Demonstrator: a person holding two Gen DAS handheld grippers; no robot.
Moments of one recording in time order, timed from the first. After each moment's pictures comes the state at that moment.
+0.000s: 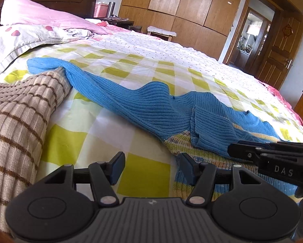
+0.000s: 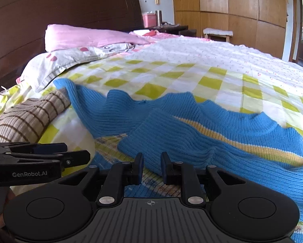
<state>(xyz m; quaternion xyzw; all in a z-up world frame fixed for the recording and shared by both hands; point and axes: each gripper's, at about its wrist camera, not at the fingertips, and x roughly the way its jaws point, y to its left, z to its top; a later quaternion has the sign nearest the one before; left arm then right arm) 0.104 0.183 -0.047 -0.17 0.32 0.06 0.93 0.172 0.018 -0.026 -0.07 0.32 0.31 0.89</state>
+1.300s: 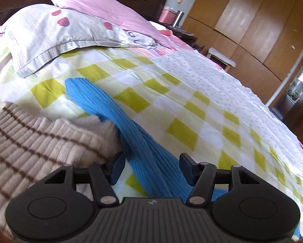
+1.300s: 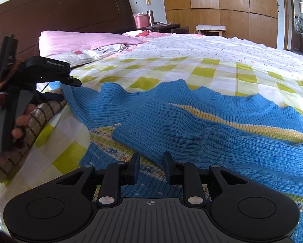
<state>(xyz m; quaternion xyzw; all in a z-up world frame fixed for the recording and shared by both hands) 0.198 0.304 -0.028 -0.29 0.29 0.22 0.89 0.169 0.006 -0.045 -0.03 0.33 0.30 0.89</state>
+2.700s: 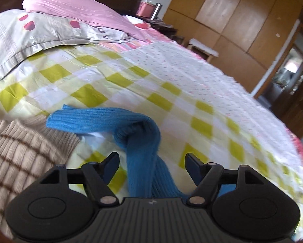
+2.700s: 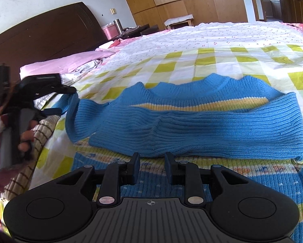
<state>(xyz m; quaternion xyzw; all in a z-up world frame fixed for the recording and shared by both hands) 0.239 0.259 -0.018 -0.26 0.30 0.18 0.90 0.167 -0.061 -0.036 0.08 0.36 0.25 0.90</state>
